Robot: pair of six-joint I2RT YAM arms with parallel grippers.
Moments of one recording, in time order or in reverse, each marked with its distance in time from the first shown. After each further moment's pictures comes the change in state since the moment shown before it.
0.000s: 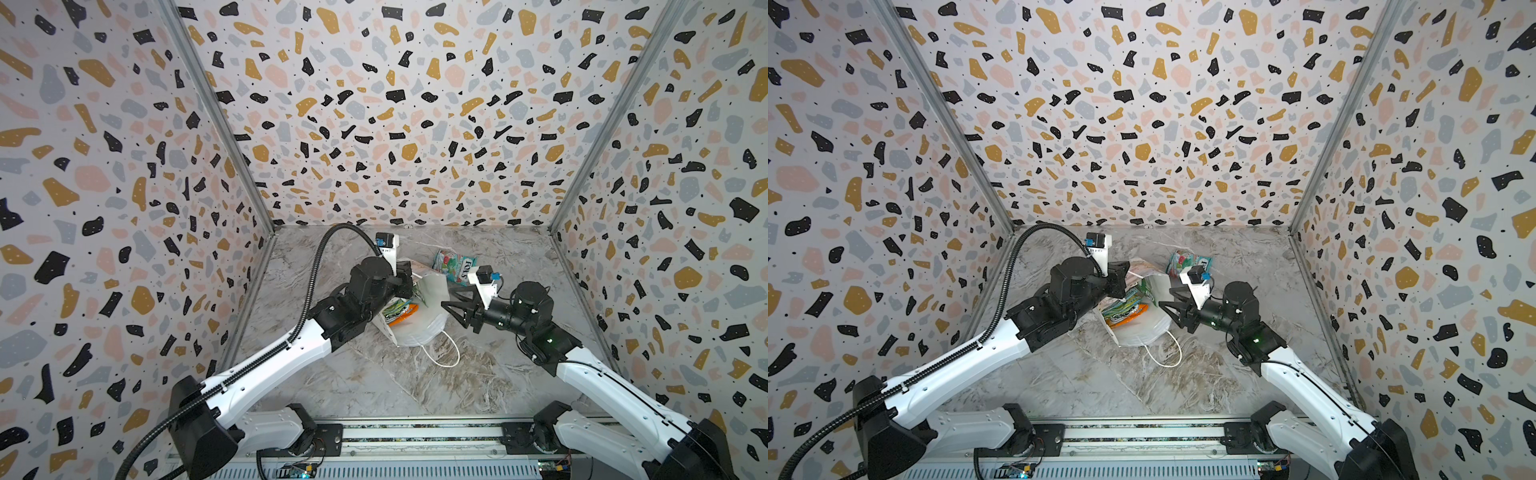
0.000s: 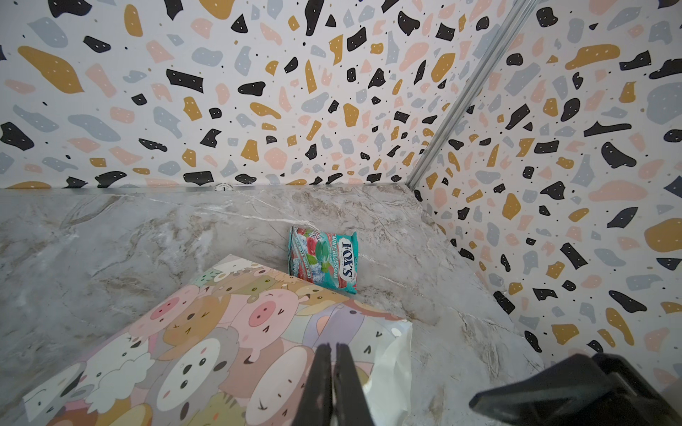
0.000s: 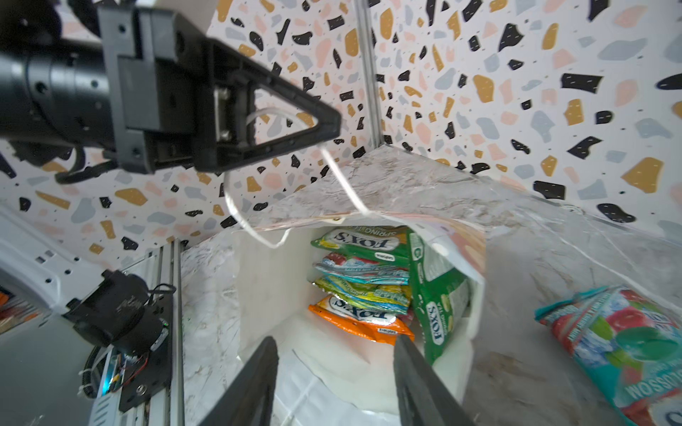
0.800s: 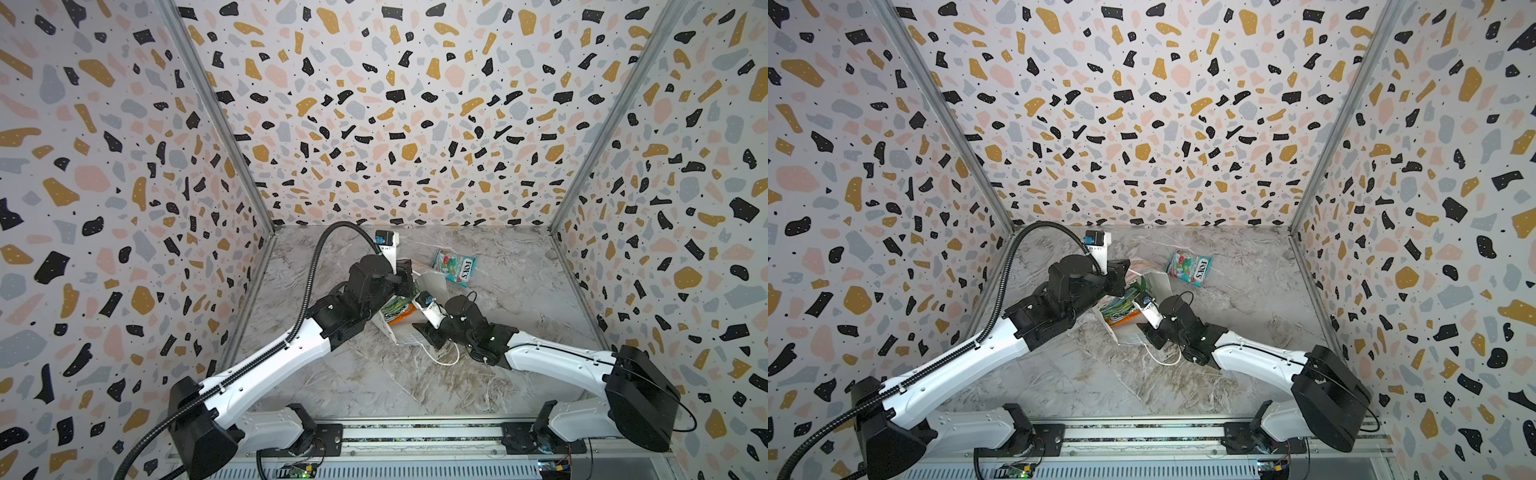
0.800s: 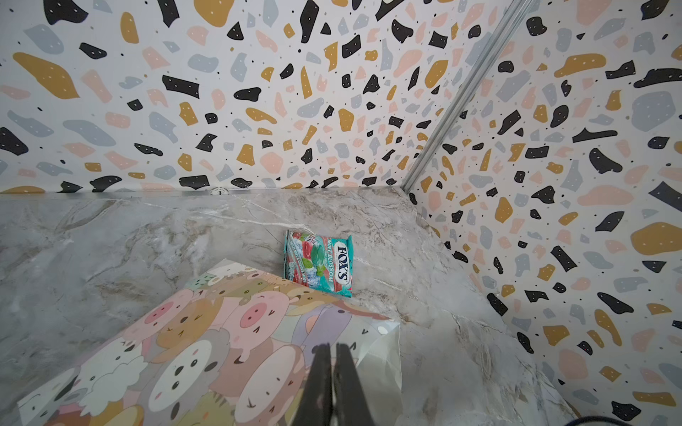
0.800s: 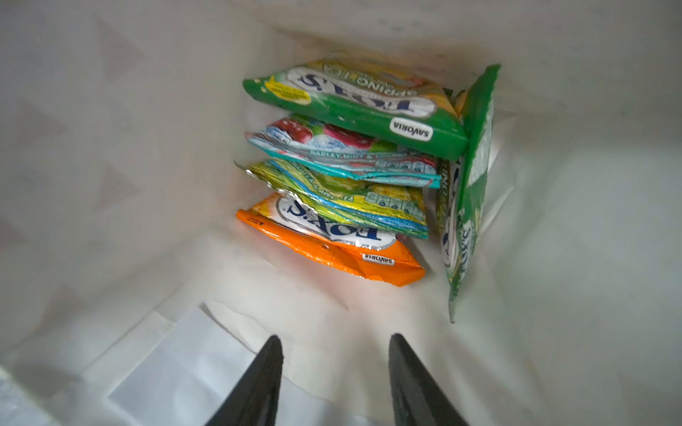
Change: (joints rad) left arm 0.000 0.000 0.023 -0.014 0.008 -0.002; right arm 0.305 0.395 0.083 -0.058 0.587 -0.187
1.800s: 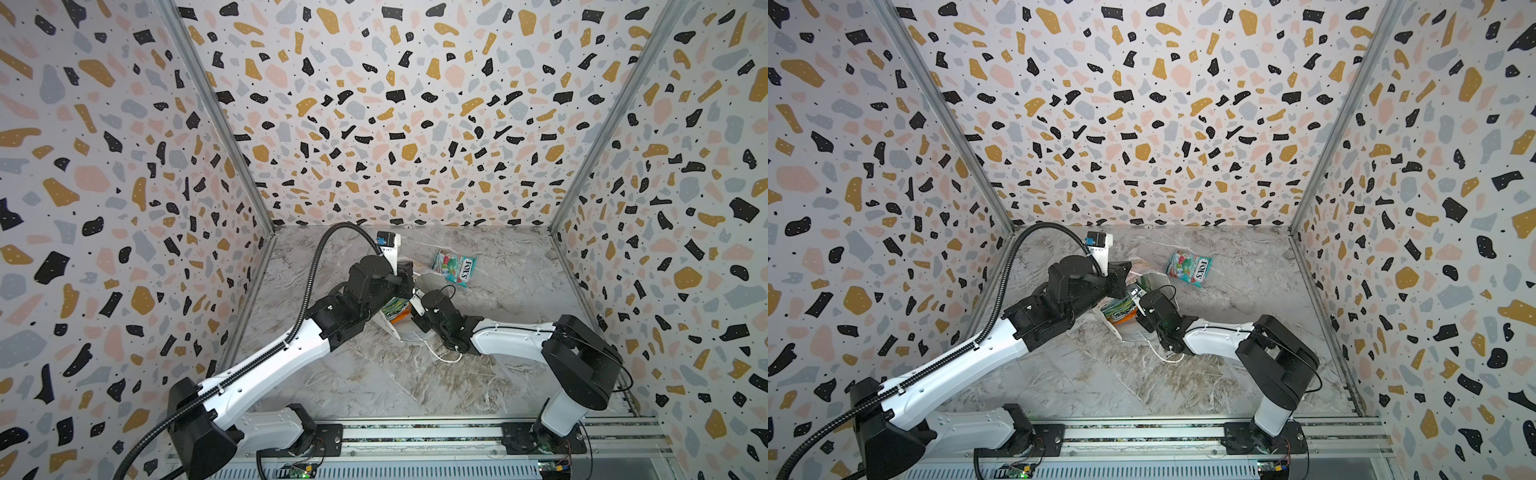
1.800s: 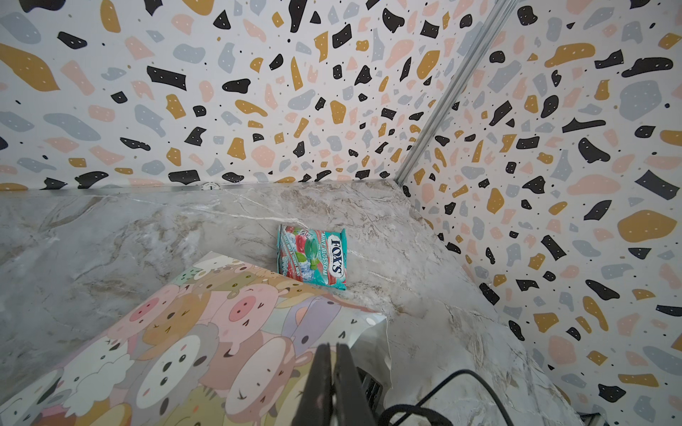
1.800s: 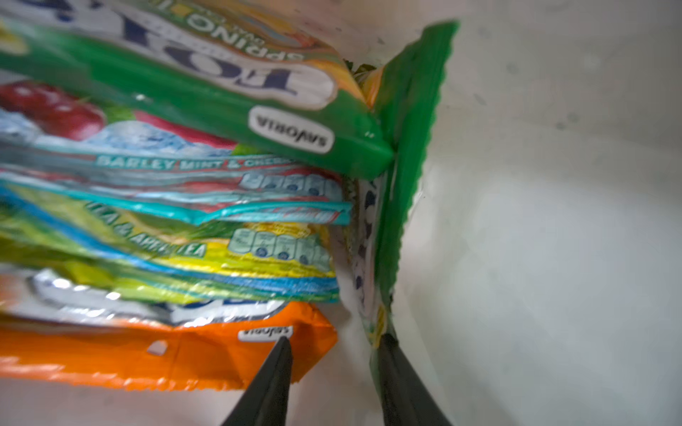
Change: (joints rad) left arm 0.000 -0.005 0.000 -0.011 0.030 0.003; right arm -0.001 0.311 0.152 0.154 0.339 -0.114
